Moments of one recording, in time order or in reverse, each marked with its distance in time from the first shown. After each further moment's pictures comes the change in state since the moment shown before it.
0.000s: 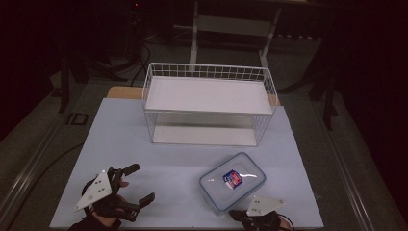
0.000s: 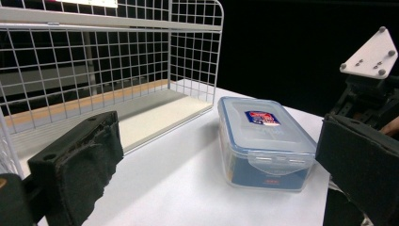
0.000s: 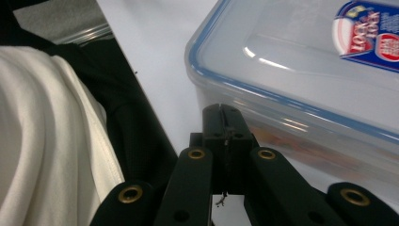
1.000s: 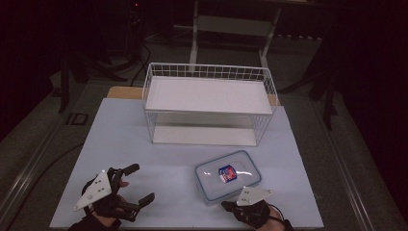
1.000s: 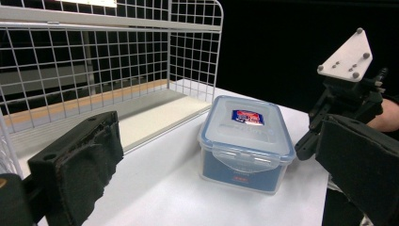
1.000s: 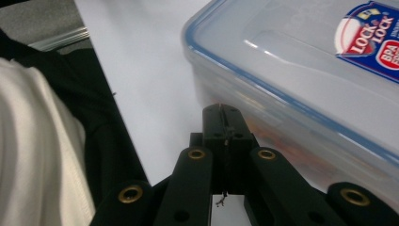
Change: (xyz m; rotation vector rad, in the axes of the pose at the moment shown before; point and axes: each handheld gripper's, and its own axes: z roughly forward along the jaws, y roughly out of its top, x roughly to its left) left arm 0.001 0.000 0.000 0.002 -0.004 0.001; right arm -0.012 0.018 0.024 0.005 -0.010 -0.012
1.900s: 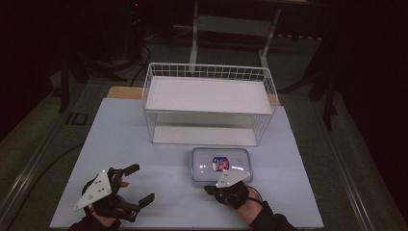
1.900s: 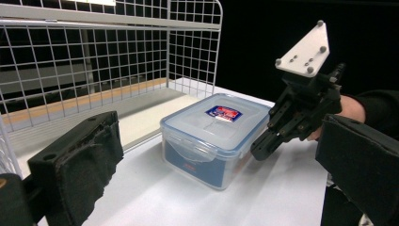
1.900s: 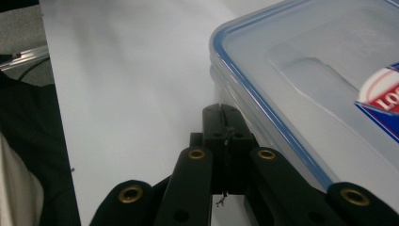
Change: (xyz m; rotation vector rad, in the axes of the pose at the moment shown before) left arm 0.000 -0.001 0.000 0.003 -0.005 -0.001; right arm -0.016 0.045 0.047 -0.021 0.013 -0.045
